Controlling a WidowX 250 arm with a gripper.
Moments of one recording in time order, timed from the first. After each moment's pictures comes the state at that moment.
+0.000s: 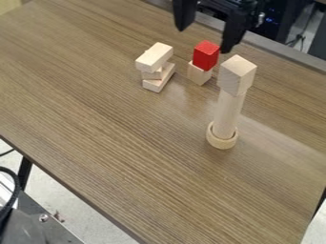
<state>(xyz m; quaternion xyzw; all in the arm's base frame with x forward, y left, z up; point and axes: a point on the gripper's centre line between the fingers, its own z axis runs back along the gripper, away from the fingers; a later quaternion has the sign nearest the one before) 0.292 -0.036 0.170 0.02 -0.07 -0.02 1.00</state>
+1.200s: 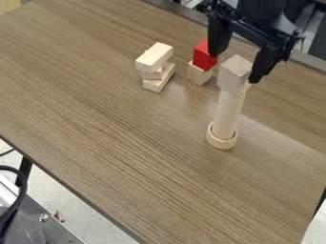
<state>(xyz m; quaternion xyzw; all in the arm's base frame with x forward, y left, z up) 0.307 -0.065 0.137 0.02 -0.04 -0.07 1.00</state>
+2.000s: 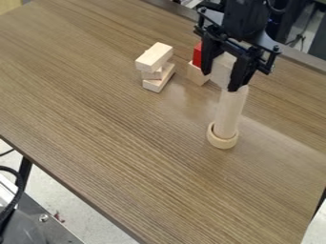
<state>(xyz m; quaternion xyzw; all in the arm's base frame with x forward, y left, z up) 0.307 -0.050 0.120 0.02 -0.02 -0.07 1.00</state>
